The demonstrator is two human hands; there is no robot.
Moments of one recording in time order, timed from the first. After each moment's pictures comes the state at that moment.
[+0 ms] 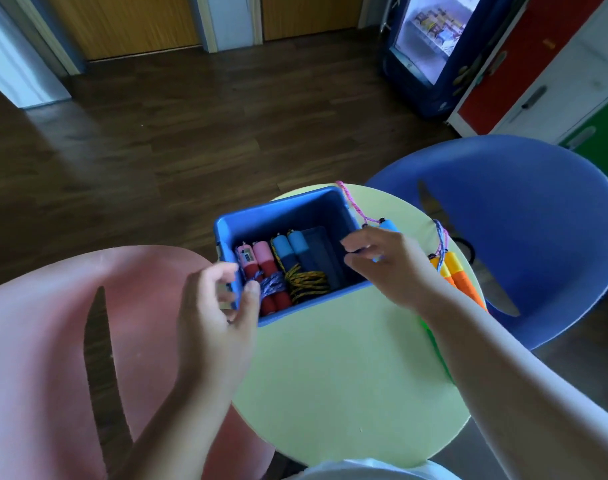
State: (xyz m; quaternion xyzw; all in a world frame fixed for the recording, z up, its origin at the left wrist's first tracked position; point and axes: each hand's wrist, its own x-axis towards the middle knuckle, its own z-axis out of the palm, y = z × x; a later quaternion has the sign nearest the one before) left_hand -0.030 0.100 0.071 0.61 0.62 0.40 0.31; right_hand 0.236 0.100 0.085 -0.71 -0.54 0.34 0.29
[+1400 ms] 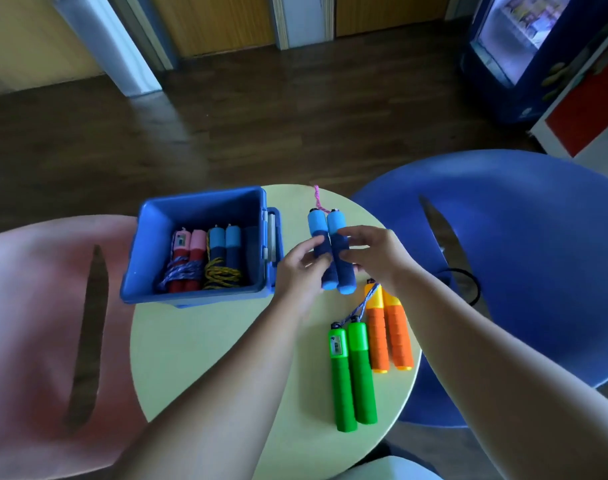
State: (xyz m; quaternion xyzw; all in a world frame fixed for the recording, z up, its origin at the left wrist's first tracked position) left_hand 0.299 0.116 0.008 0.30 0.65 0.39 0.58; right_hand 0.451 0.144 0.002 -0.64 -0.43 0.56 0.31
